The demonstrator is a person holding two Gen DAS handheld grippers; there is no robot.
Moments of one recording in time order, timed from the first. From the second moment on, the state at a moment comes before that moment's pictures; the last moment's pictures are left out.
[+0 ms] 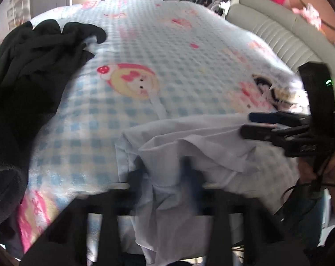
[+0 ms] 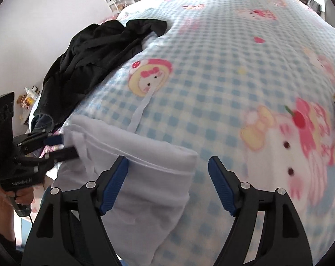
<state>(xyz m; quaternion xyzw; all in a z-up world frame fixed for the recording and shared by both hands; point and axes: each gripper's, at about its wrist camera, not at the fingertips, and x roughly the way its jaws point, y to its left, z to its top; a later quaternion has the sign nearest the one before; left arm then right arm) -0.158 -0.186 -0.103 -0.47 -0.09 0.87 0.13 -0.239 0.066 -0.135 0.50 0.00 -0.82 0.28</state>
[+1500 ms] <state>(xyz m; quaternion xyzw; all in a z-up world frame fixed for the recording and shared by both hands) -0.185 -0.206 -0.152 -0.49 -0.20 0.84 0.08 -0.244 0.083 -0.162 0.52 -0.13 -0.81 0.24</state>
